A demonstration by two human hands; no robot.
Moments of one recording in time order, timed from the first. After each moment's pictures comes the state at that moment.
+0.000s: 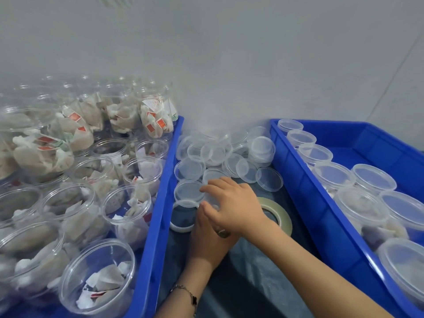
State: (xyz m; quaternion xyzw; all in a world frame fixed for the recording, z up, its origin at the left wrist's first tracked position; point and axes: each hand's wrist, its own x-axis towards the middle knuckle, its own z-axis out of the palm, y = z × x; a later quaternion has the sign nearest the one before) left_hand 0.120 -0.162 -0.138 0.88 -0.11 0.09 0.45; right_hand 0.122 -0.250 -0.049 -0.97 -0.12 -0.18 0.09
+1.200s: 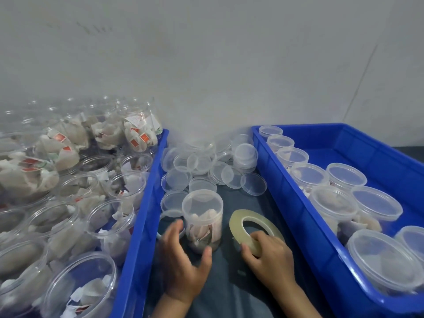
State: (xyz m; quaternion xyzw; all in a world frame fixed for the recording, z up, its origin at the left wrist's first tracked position) left_hand 0.079 -0.139 -0.132 0.81 -0.16 0.34 0.45; right_hand 0.030 -0.318 -0.125 -0.92 0.08 -0.33 0.19
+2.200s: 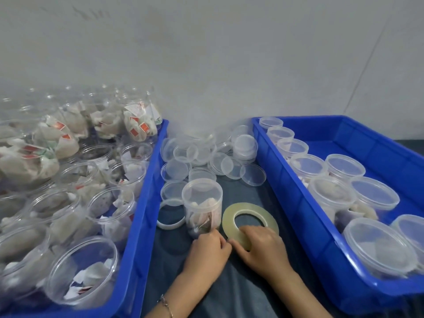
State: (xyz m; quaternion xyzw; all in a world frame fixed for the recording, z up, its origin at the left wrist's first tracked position) left_hand 0.066 -0.170 -0.100 0.93 -0.14 -0.12 0.32; right_hand 0.029 -0.316 -0.124 -0.96 0.01 -0.25 0.11
